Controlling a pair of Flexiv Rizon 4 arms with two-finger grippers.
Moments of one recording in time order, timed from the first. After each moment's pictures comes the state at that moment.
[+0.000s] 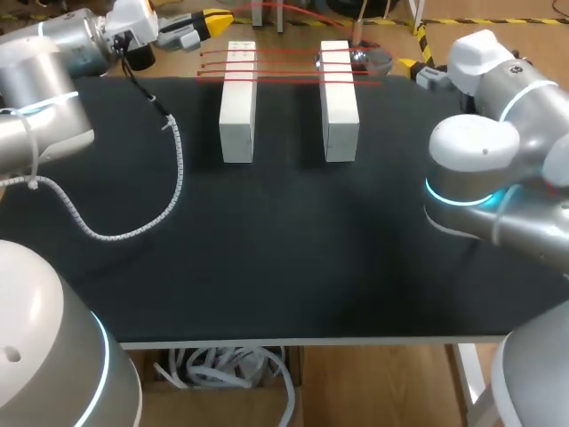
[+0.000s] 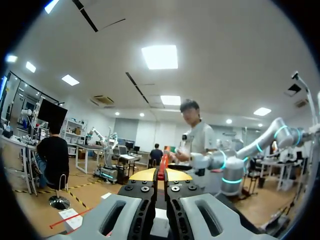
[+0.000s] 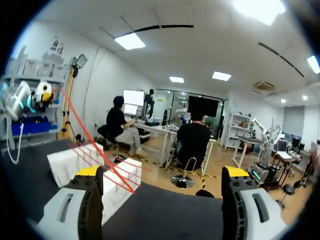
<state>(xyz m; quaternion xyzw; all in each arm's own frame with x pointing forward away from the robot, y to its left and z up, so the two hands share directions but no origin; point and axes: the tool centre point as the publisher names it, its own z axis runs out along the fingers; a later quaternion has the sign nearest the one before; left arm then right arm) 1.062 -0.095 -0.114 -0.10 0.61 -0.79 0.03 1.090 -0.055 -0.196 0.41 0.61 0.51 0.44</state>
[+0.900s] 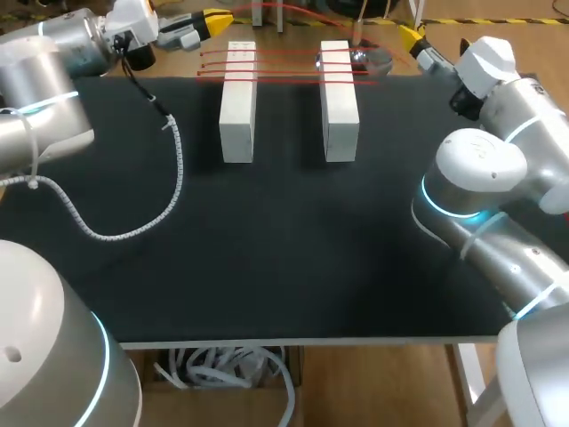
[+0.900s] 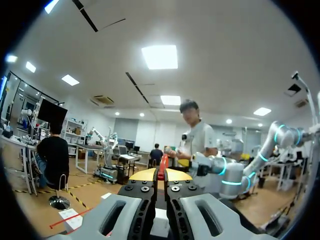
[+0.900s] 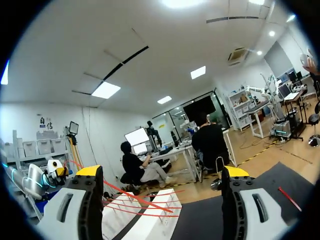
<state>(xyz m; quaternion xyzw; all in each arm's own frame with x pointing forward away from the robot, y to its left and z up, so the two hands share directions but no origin) 1.062 -0.095 -0.114 -0.10 0.61 -0.79 0.03 1.078 -0.039 -0.163 0.49 0.45 0.68 0.31</state>
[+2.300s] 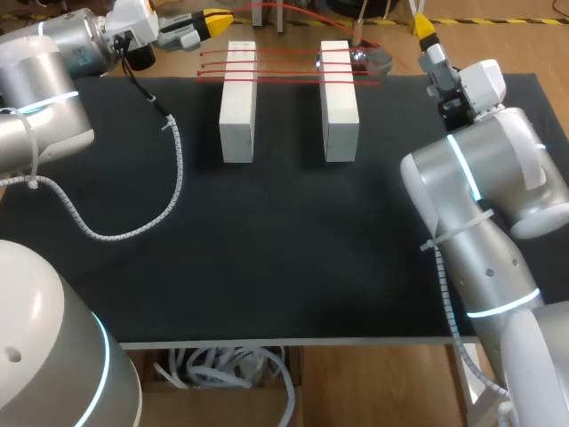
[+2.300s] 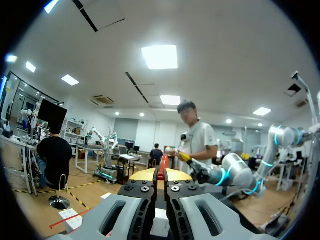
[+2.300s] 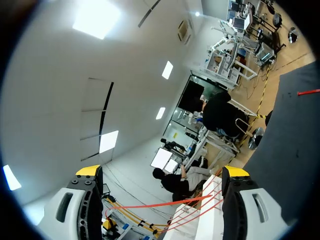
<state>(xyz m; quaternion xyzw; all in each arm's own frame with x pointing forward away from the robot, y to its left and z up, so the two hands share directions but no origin) 1.062 -0.095 -0.114 -0.10 0.61 -0.79 0.03 1.077 -0.022 -0.170 0.57 0.23 0.79 0.09</state>
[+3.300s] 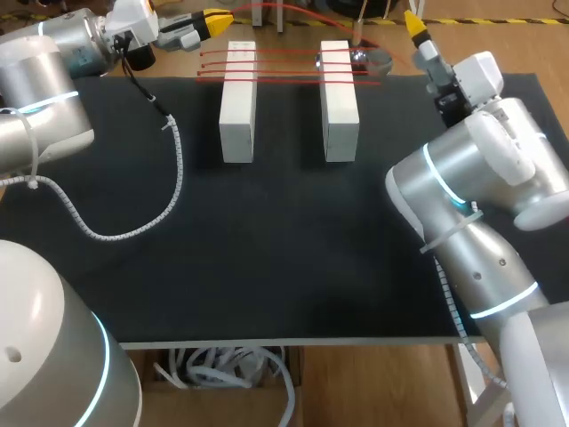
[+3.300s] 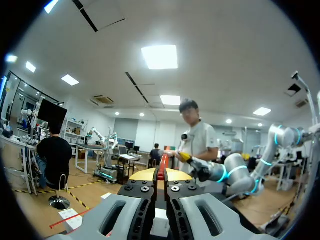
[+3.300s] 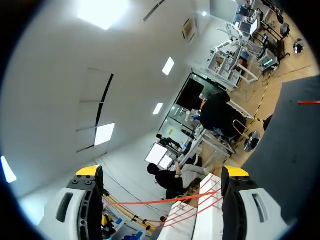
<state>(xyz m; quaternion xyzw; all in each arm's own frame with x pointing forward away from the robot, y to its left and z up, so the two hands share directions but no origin) 1.062 -0.095 -0.114 -0.10 0.61 -0.79 0.03 1.076 -0.016 -0.162 0.58 0.25 0.77 0.09</state>
